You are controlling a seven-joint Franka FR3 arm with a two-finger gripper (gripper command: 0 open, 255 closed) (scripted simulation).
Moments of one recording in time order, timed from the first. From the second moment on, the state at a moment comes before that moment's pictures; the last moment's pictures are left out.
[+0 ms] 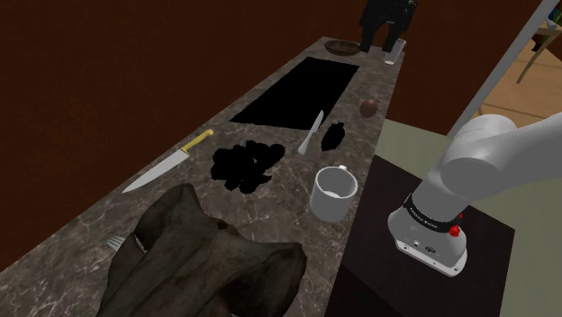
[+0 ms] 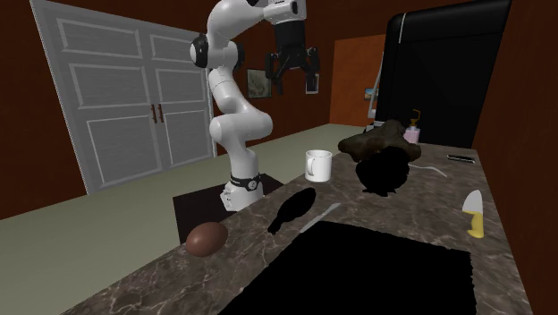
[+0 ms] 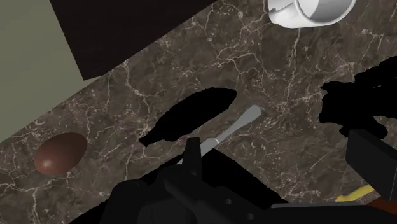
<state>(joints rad) 0.01 -0.82 -0.05 -2.28 0.12 1.46 0.17</state>
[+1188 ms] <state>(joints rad) -0.15 -0.61 -0.31 -2.44 0.05 1.85 0.07</state>
